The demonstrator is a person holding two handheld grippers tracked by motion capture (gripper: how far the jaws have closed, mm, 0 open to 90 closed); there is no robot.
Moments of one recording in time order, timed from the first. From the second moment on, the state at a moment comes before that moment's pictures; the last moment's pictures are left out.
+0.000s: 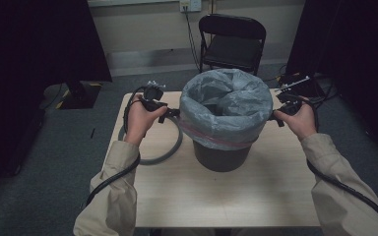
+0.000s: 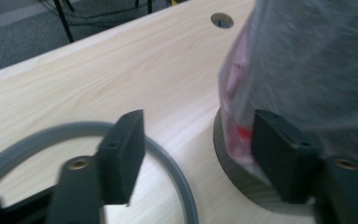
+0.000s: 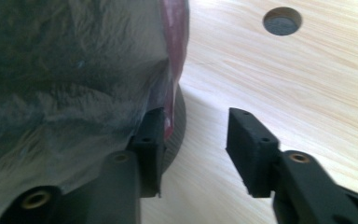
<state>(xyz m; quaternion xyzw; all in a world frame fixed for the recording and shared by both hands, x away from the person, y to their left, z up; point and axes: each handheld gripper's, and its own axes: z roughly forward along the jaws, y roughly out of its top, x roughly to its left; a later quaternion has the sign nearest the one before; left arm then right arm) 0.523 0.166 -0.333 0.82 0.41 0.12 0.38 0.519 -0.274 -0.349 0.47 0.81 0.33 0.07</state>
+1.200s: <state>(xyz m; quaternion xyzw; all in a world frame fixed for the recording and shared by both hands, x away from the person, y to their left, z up) 0.449 0.179 -0.428 0.83 0.41 0.09 0.36 0.489 -0.304 -0.285 0.45 0.83 0.33 0.08</state>
